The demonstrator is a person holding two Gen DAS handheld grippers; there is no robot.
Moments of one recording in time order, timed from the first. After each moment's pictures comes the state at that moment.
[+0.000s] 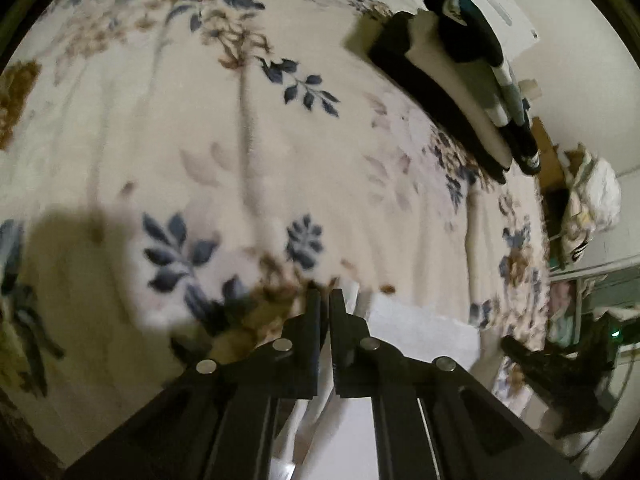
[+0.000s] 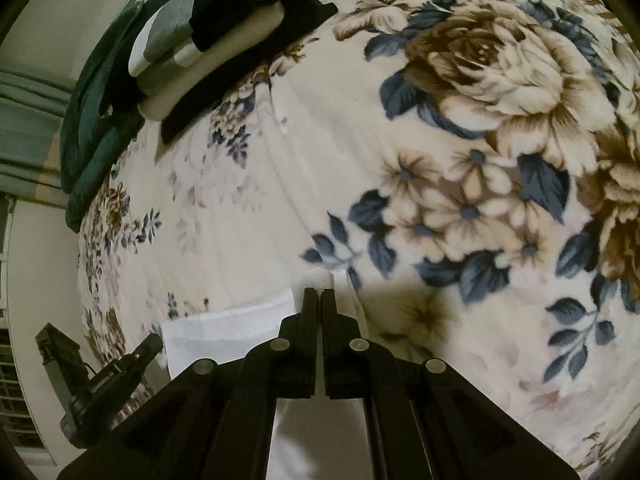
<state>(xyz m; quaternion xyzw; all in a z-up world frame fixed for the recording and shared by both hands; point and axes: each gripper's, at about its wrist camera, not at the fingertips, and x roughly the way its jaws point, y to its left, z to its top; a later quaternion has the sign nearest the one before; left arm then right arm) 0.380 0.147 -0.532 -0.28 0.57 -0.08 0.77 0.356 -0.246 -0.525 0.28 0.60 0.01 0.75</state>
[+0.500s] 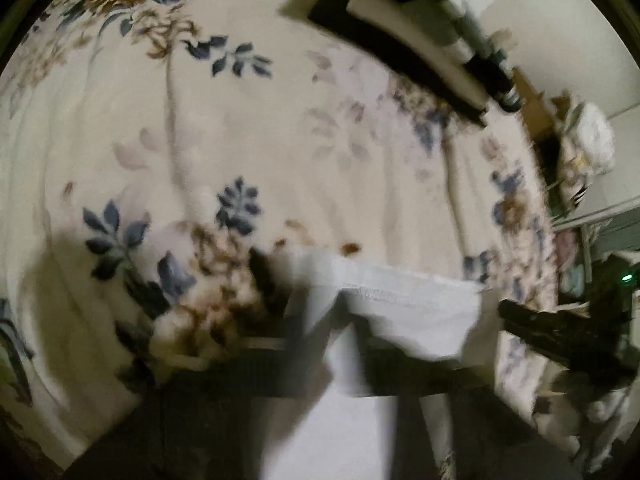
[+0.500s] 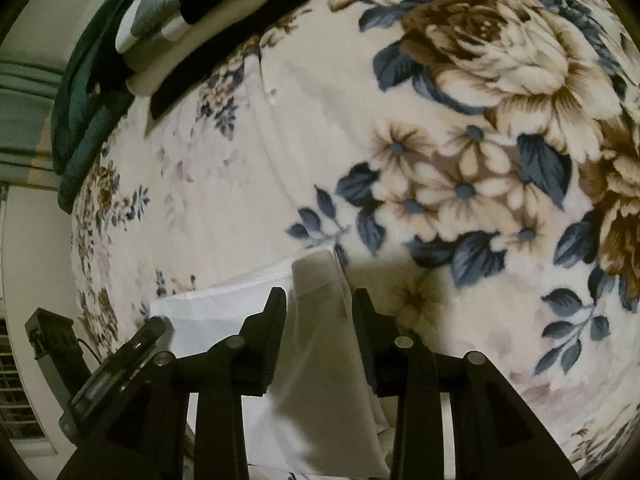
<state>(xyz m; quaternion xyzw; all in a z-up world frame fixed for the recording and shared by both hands) 0.373 0.094 -0.531 -0.19 0.60 -0.11 0.77 0.349 -0.246 -0.535 0.25 0.65 0.02 0.72</state>
